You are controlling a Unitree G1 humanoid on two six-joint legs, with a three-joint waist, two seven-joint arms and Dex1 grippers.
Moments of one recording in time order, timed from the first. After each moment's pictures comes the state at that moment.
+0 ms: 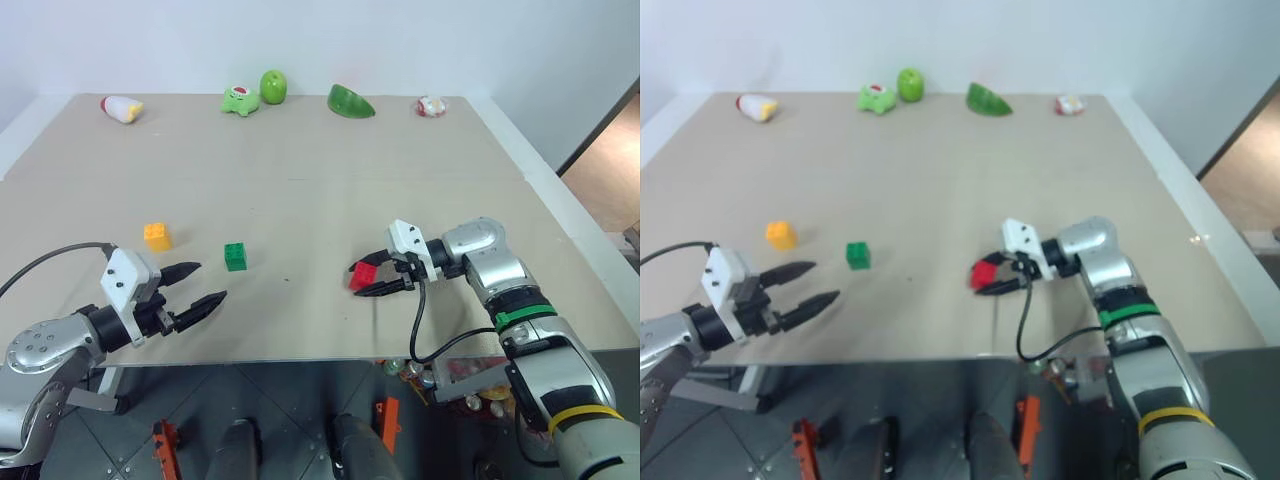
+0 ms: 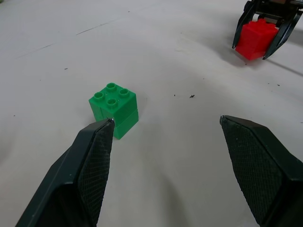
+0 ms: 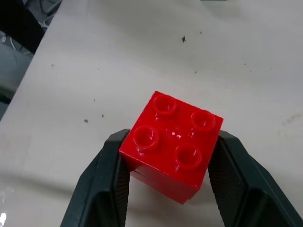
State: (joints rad) left arm 0.06 0.72 0.28 -0.44 -0.60 0.42 -0.77; right arm -0.90 -0.55 0.28 0.77 0.11 -0.19 1.54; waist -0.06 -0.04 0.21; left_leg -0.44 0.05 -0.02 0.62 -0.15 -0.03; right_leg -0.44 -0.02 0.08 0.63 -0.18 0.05
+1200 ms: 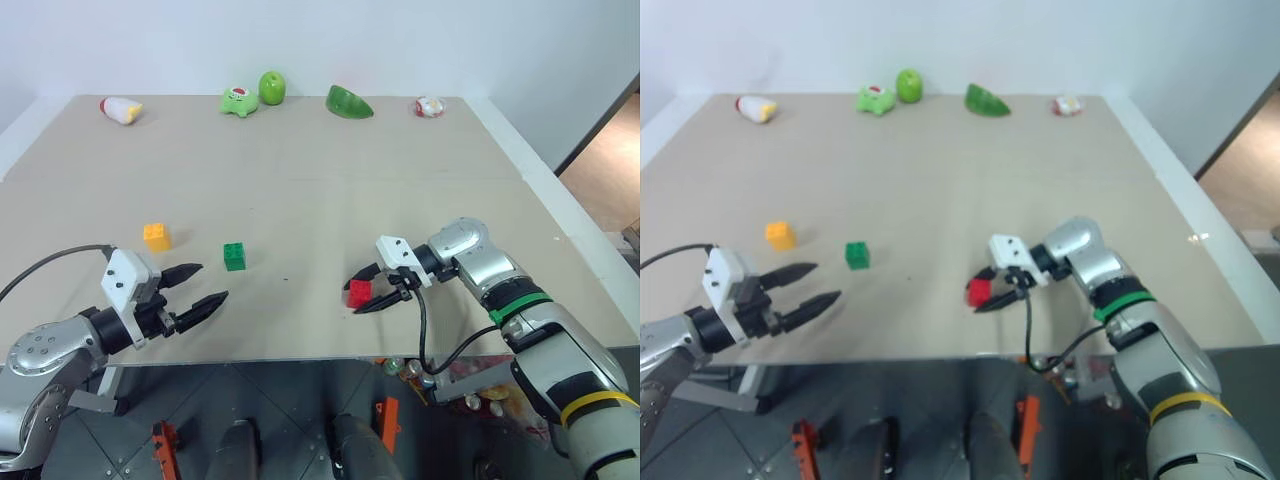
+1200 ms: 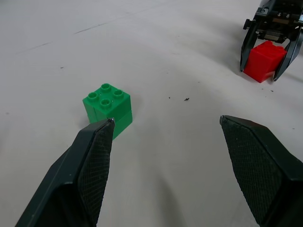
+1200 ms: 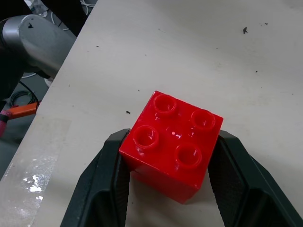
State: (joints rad) left arm 0.07 0.71 0.29 -0.47 -0.63 0.46 -0.75; right arm -0.97 -0.62 0.62 0.79 0.31 -0.27 1.55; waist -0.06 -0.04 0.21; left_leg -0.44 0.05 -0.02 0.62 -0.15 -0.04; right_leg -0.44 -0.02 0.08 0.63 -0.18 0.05
